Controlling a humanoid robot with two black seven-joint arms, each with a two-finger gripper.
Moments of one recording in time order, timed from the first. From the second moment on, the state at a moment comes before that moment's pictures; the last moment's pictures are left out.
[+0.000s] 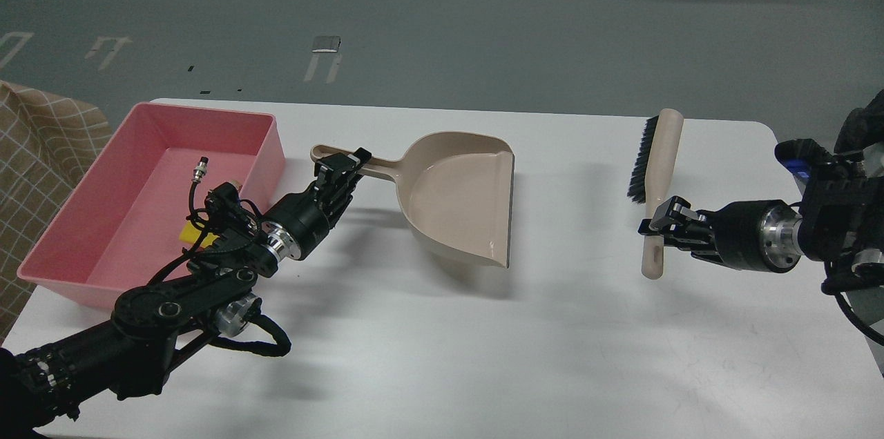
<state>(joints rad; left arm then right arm) -0.53 0.37 -0.43 -1.01 0.64 0.11 -0.49 0.62 -0.79 0.68 1.48 -0.86 0.49 -0.49</state>
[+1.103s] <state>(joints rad) -0.53 0.34 -0.36 -0.99 0.64 0.23 -0.49 0.62 -0.74 0.68 1.42 -0.83 0.49 -0.49</state>
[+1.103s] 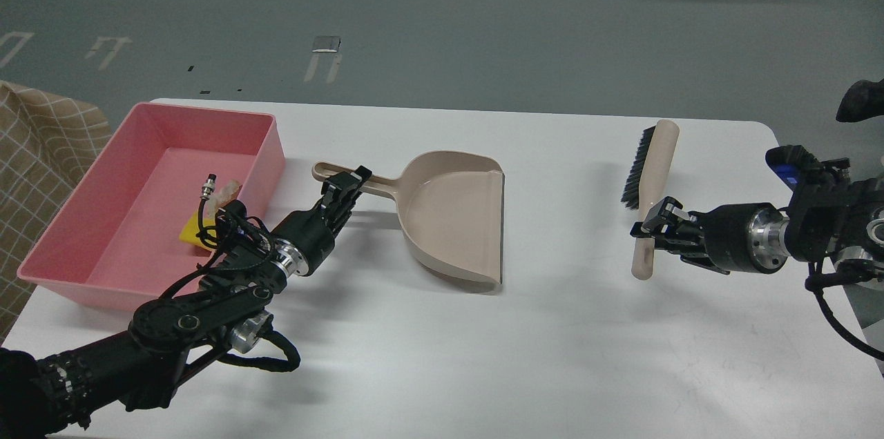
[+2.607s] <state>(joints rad) -0.50 0.34 -0.36 -1.05 0.63 0.25 -0.49 0.62 -0.73 0.66 1.41 -0.83 0.49 -0.49</state>
